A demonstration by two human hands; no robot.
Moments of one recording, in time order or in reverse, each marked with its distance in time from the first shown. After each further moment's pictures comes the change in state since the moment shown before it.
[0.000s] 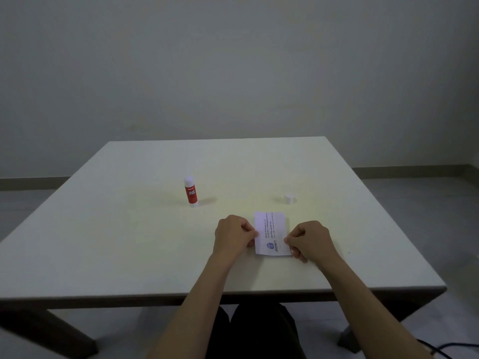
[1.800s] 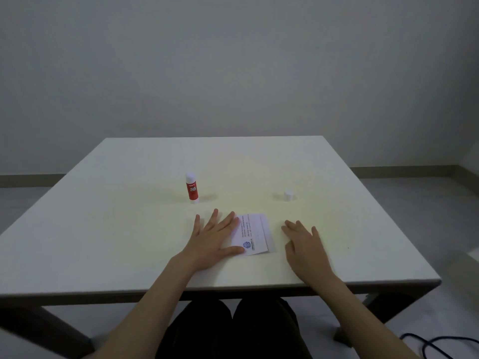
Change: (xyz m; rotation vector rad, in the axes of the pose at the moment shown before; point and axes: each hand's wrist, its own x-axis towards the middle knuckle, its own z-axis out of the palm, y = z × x) left_hand 0.005 -0.072 -0.036 0.621 -0.348 0.340; right_hand -0.021 0.019 0.029 -0.556 0.064 -0.312
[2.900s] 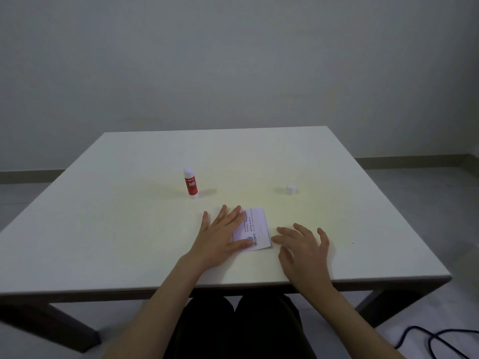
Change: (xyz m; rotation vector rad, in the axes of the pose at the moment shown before) left_hand 0.007 0.017 0.006 -0.072 0.039 -0.012; right_hand -0.022 -0.013 0.015 0.027 0.263 -0.069
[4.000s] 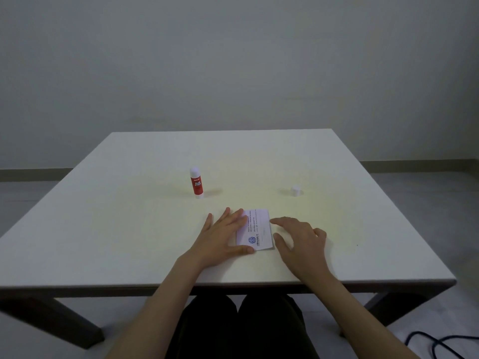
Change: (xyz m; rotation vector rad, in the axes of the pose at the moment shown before) left_hand -0.006 -0.012 -0.001 -0.092 0.003 0.042; right_hand 0.018 -0.015 -0.011 0.089 -0.045 0.034
